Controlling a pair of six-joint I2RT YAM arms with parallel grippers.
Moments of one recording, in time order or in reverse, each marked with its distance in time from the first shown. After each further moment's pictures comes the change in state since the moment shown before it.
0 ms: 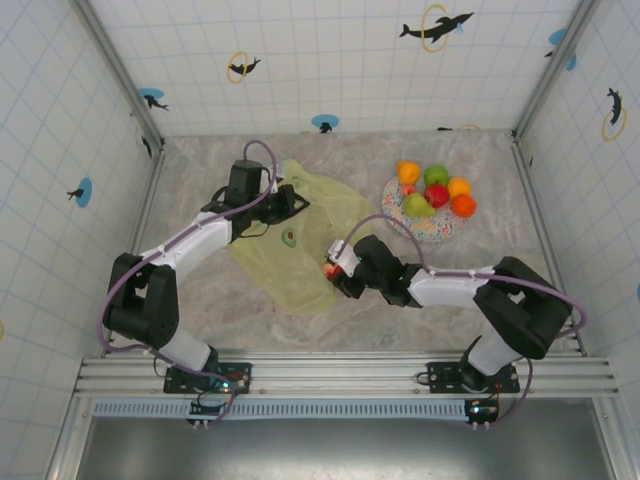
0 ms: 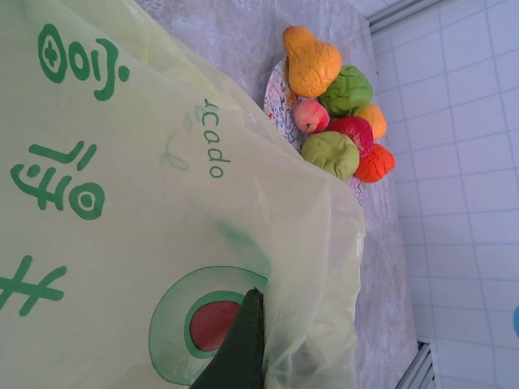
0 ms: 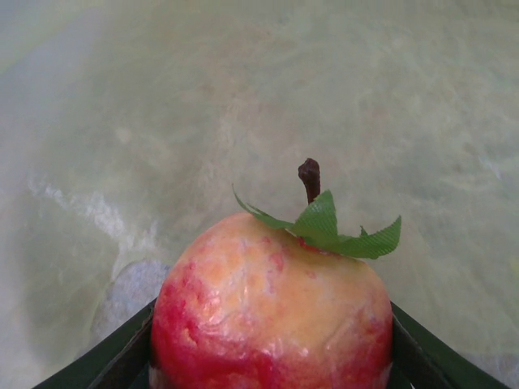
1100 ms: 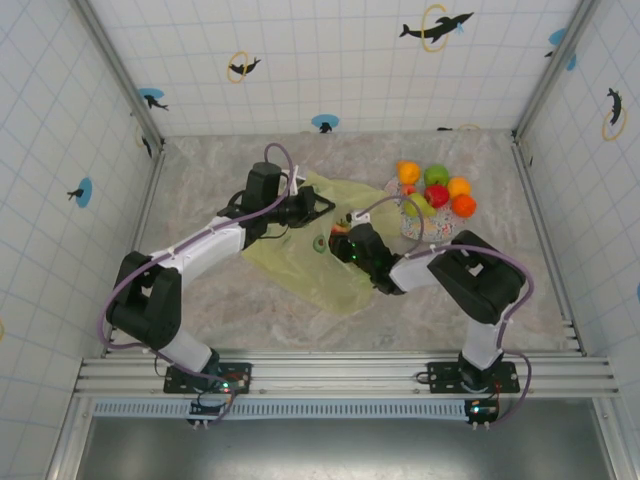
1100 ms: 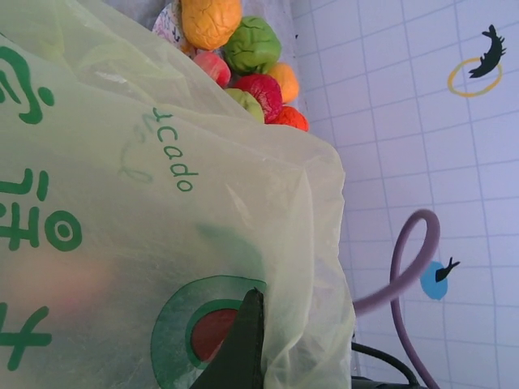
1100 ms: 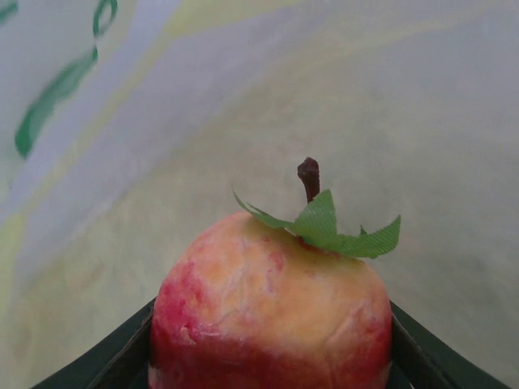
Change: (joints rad) left arm -0.124 0.011 -0.008 0.159 0.079 -0.182; right arm -0.074 0.288 0.127 0.348 0.245 0.796
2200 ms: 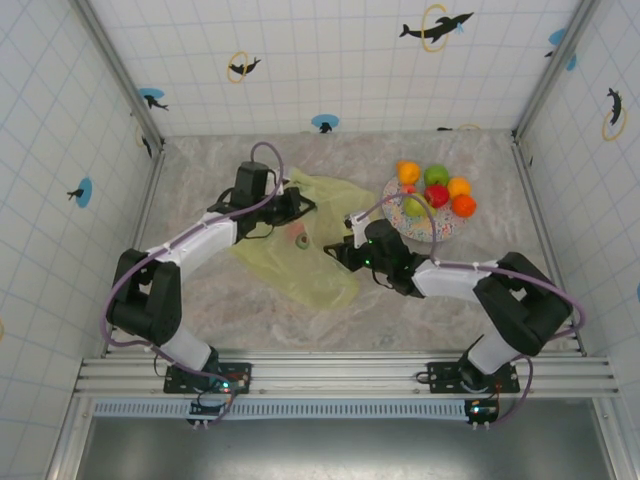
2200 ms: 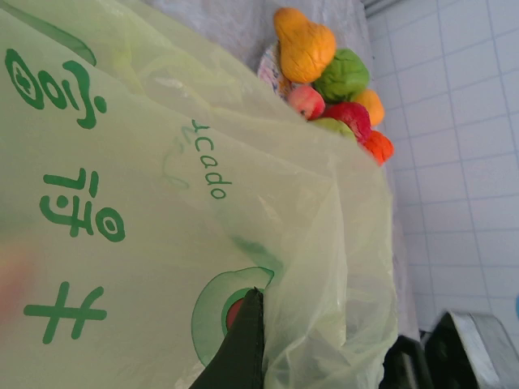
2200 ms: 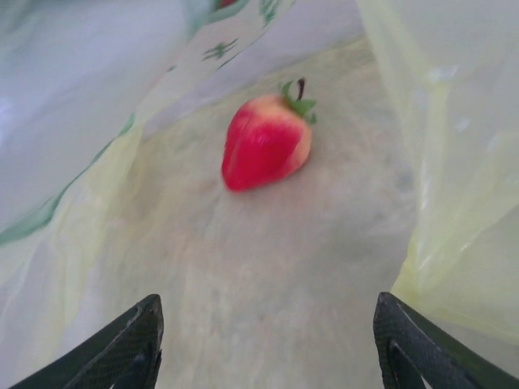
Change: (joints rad) left arm 0.105 0.015 0.004 -0.130 -0.085 0.200; right arm -0.034 -0.305 -0.104 -0.216 -0.299 -0.315
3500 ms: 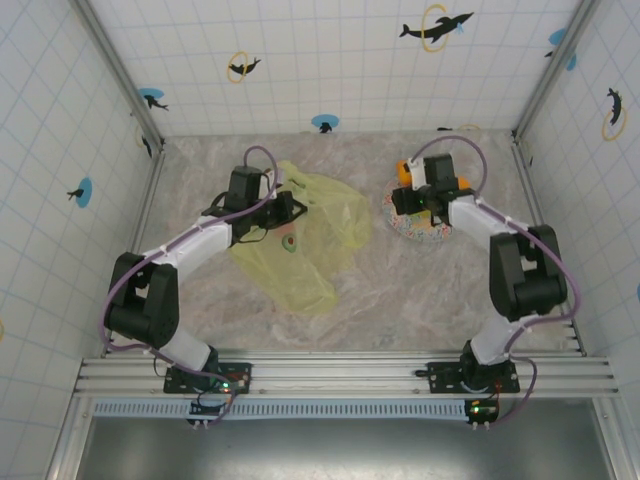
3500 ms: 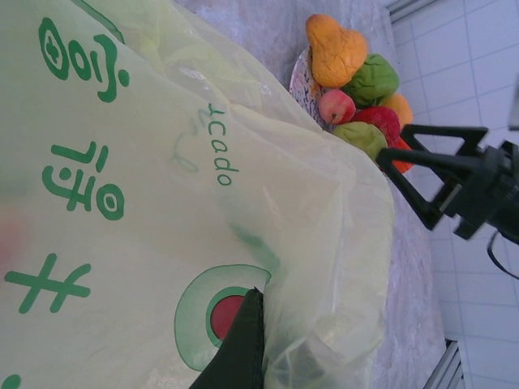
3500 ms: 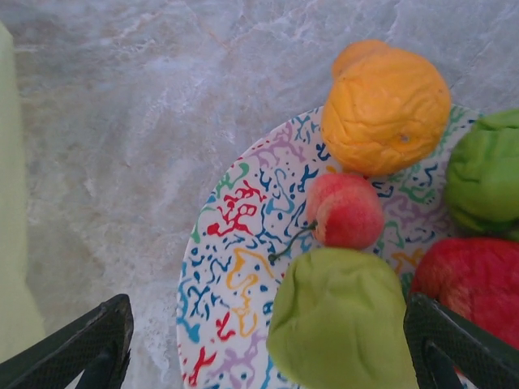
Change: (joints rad) left arm 0.032 -0.025 -0.049 -0.002 -0.014 0.037; right arm -0.523 0.198 0.481 -0.592 0.030 -0.391
